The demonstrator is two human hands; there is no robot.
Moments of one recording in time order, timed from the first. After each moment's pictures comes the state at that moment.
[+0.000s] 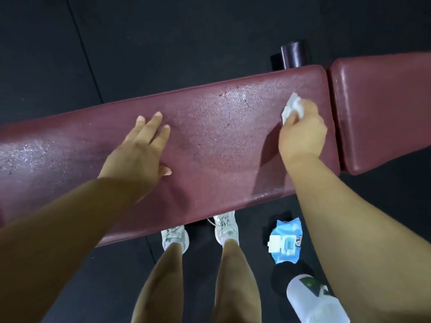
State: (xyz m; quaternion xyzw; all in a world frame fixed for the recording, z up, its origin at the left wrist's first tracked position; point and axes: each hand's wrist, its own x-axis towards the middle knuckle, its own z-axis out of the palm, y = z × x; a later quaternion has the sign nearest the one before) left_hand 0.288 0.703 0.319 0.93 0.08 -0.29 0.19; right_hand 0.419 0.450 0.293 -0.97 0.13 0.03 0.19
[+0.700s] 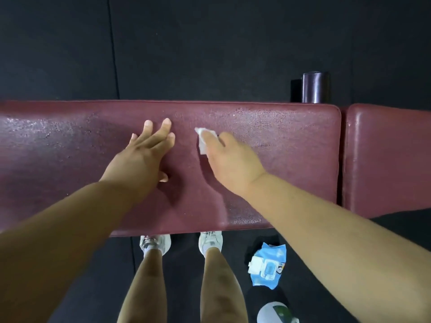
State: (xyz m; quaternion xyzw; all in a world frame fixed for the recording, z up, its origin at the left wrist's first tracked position) left_hand 0.292 0.696 0.309 0.91 0.16 -0.29 0.26; right_hand 0.399 0.528 0.295 -0.87 -0.42 0.25 0.07
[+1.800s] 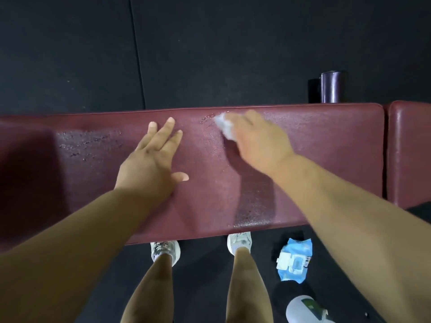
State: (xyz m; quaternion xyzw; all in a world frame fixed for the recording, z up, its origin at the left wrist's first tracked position) left_hand 0.243 0.784 0.315 0.91 0.20 -0.27 0.25; right_hand 0.388 0.612 0.295 -0.90 -0.38 0.20 0.05
